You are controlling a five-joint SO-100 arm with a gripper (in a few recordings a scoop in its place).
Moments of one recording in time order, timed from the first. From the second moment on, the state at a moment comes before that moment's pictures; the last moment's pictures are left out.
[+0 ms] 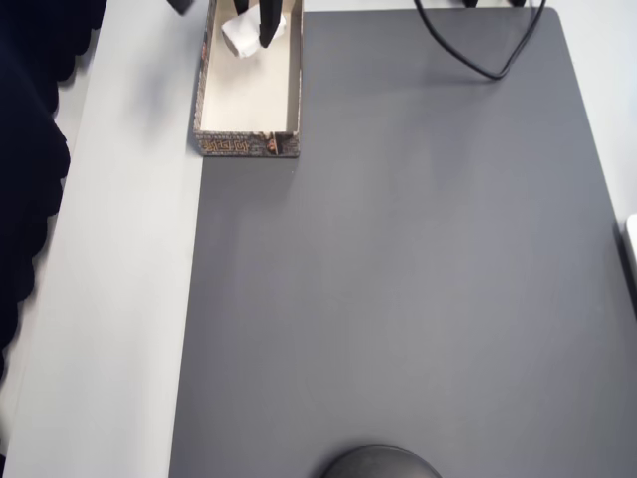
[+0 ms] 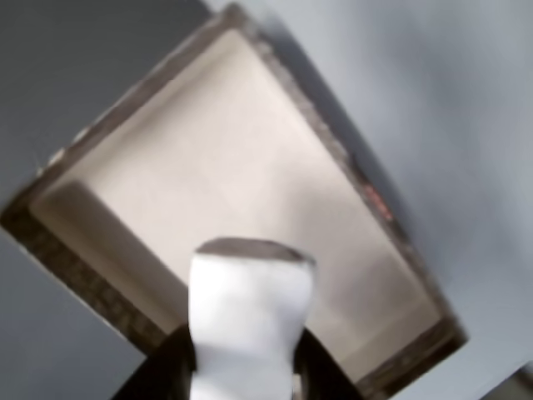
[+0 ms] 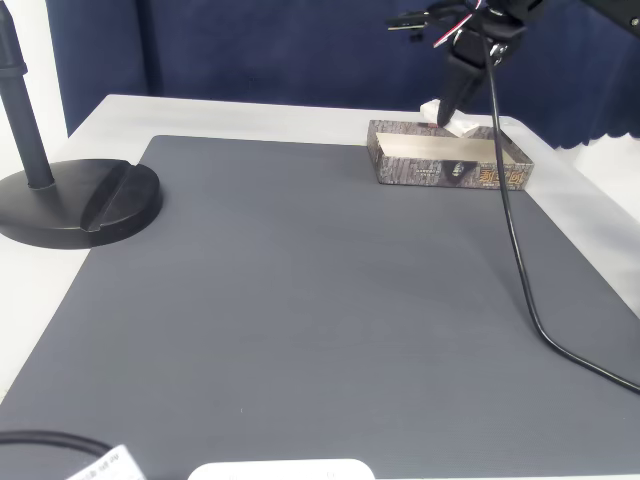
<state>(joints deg) 70.7 45.4 27.5 98.6 33.3</state>
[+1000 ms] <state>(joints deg) 71.5 45.4 24.0 98.6 77.6</state>
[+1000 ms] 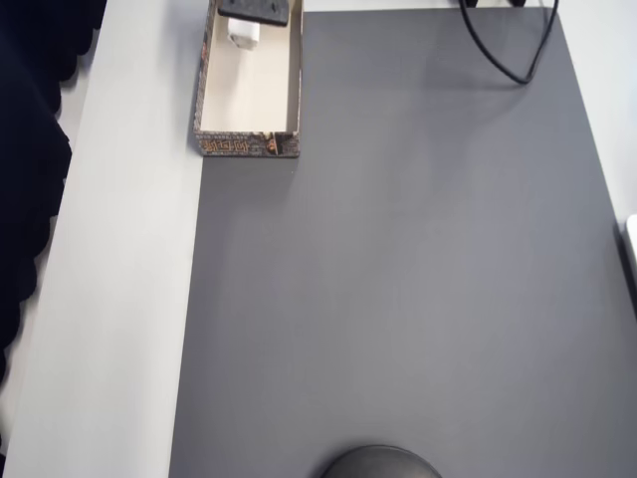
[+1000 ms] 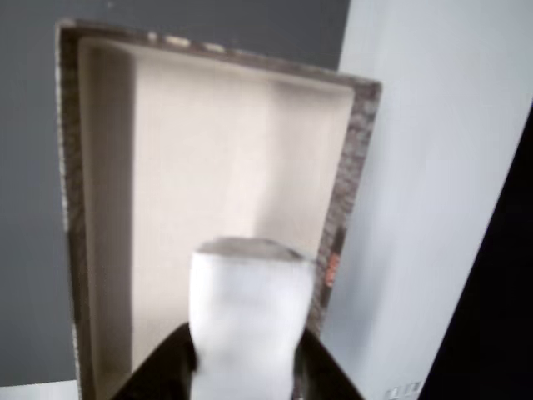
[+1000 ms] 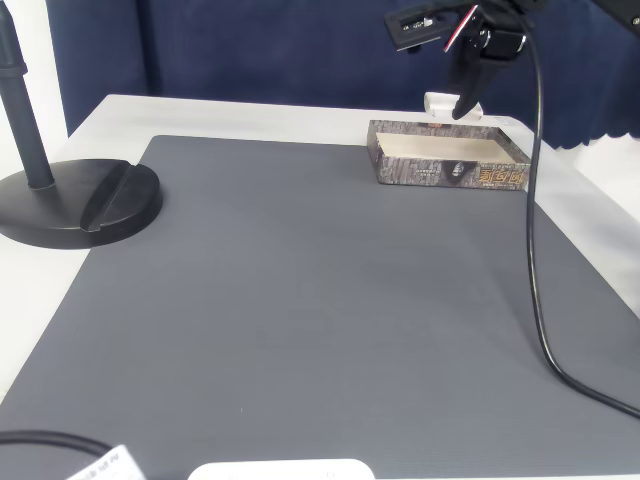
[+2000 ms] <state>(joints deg) 70.6 30.5 13.7 98.6 74.2</state>
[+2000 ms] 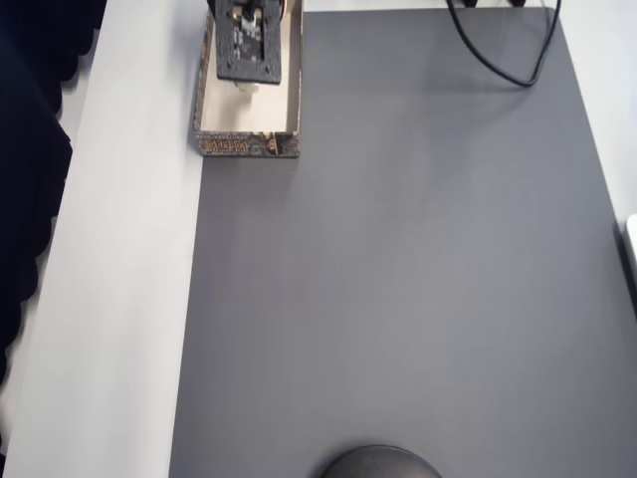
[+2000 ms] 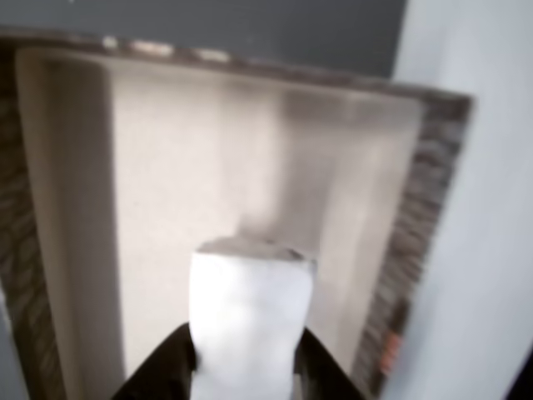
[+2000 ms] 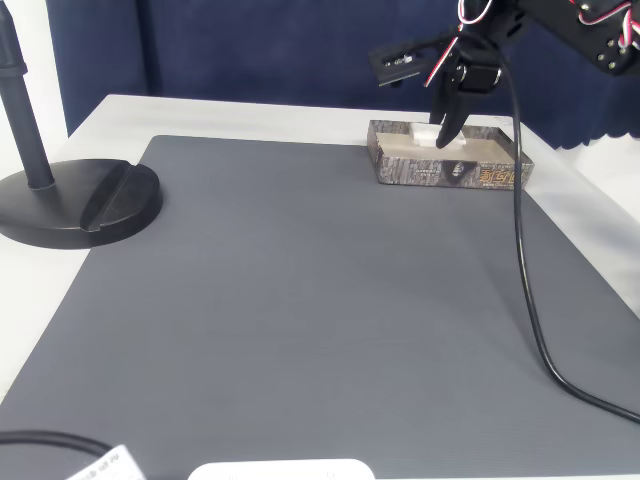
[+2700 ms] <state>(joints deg) 70.6 25.6 8.5 98.6 71.5</state>
